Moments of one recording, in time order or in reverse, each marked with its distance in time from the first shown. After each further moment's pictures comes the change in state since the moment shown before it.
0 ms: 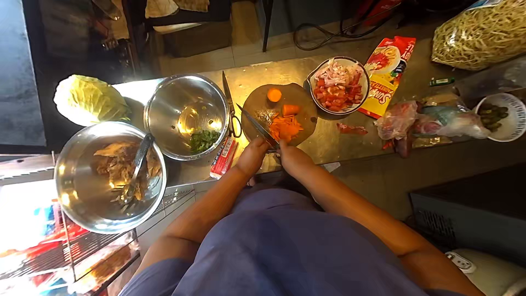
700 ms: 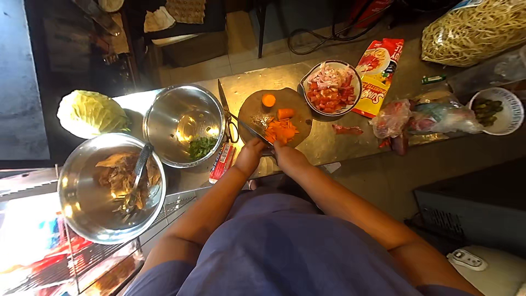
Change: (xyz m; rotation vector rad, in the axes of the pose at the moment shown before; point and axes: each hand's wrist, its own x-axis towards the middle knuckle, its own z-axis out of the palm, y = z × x) left_hand 0.011 0.002 -0.007 0.012 0.011 -0.043; right_hand 0.026 0.028 0.053 0.035 -0.674 0.416
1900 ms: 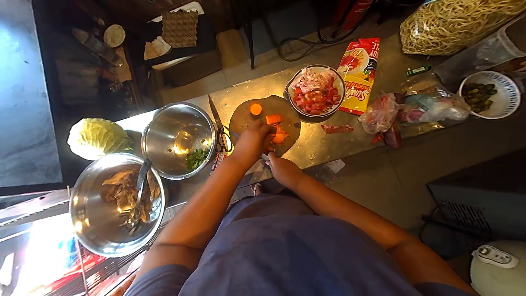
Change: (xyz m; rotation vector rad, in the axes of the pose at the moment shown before) left_hand 0.071 0.068 -0.057 0.051 -0.134 0.104; right_hand -0.006 0.025 0.023 0.152 -0.040 -0.078
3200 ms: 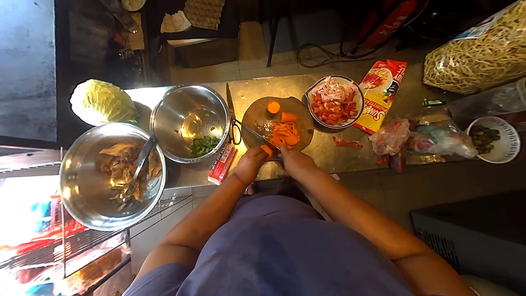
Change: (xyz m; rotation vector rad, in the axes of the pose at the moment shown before) left_hand -0.085 -0.054 0.084 0.032 0.184 -0.047; right_hand 0.002 -0.015 -0.043 -0.267 -0.033 0.056
